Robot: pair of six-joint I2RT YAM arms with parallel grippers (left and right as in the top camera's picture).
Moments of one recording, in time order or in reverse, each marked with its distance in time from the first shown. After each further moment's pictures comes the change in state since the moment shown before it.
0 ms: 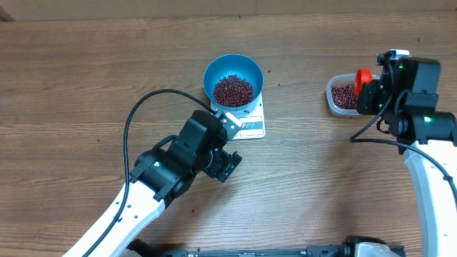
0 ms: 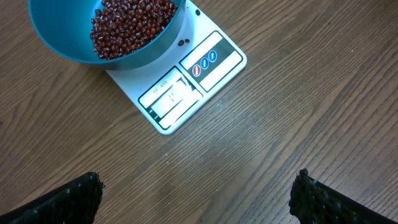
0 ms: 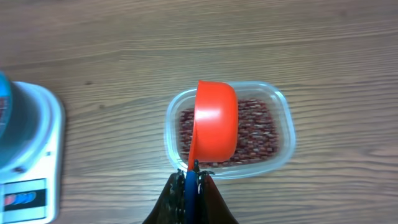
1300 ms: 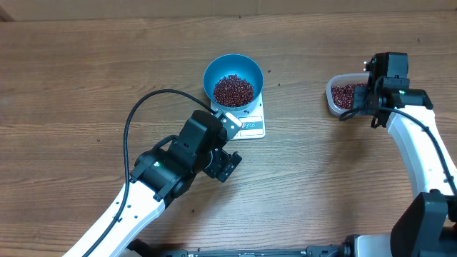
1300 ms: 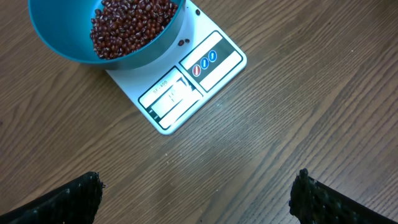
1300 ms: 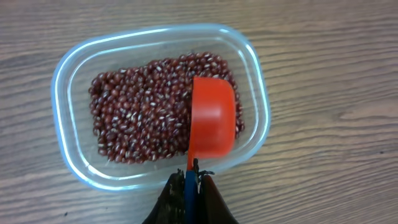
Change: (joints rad) left arm 0.000 0.000 0.000 0.000 0.000 0.000; right arm 0.007 0.277 0.007 0.032 0.230 -0.008
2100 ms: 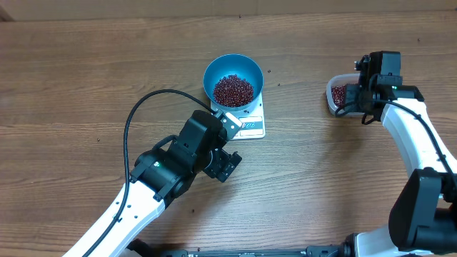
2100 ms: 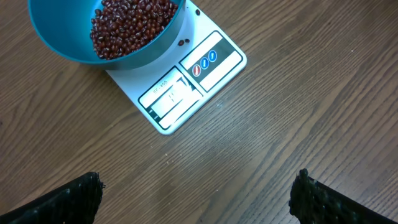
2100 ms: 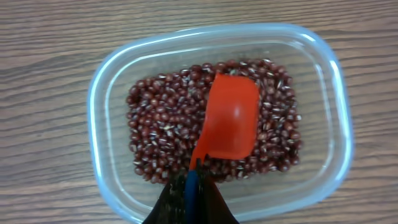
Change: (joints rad) left arm 0.000 0.000 0.000 0.000 0.000 0.000; right arm -0.001 0.101 0.004 0.069 -0.169 0.000
